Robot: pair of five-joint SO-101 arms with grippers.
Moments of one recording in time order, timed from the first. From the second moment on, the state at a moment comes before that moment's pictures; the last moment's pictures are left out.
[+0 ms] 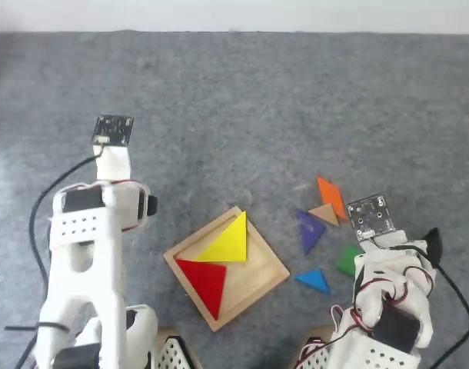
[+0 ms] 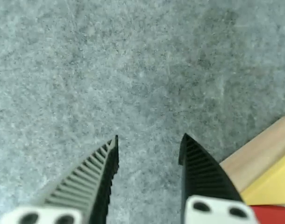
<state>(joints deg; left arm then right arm) -15.2 -29.5 49.5 64.4 -7.2 18.5 -100.2 79.5 74.9 40.8</state>
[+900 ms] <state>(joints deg) -27.5 -9.9 34.5 61.7 -2.5 -30.5 -5.2 32.3 62.2 17.8</state>
